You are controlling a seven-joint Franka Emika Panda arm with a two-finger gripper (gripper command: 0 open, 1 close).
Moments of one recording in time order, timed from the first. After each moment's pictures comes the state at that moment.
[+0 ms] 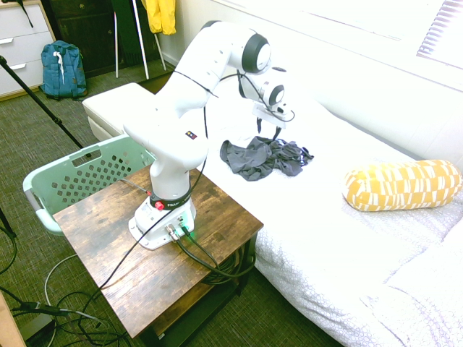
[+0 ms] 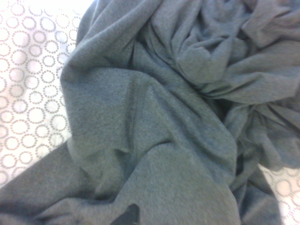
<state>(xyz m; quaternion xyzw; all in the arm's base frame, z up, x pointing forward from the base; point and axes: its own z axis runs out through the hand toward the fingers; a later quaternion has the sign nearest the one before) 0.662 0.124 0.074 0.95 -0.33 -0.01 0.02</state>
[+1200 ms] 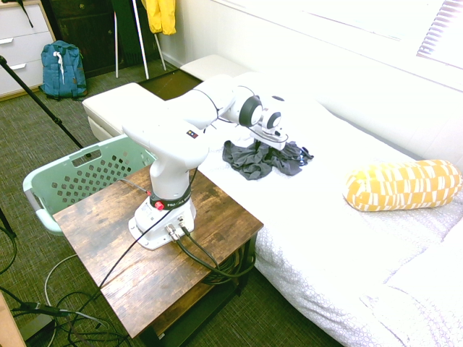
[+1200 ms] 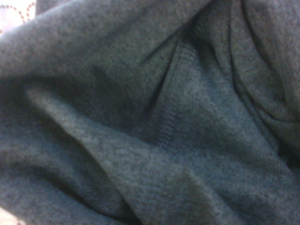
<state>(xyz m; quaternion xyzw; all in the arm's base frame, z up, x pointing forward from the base) 0.711 0.147 -0.053 0.95 -0.30 -0.05 0.02</state>
